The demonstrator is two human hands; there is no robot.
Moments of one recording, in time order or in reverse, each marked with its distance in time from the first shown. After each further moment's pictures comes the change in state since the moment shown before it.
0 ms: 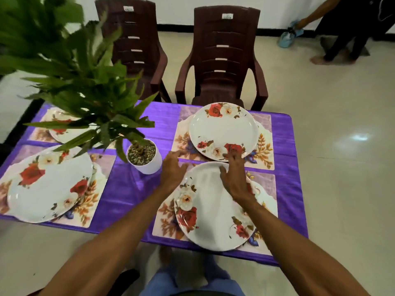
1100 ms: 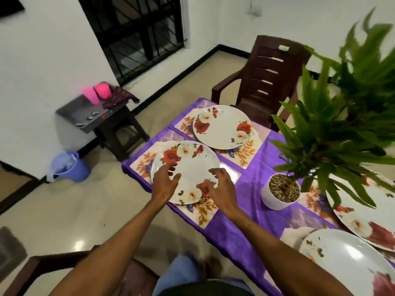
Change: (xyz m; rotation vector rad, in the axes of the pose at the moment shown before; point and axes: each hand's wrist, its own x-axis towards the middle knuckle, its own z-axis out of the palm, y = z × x) left_hand -0.067 -0.278 -0.348 -0.035 0.495 -0.362; right_hand -0.082 -0.341 0.295 0.144 -0.473 -0.362
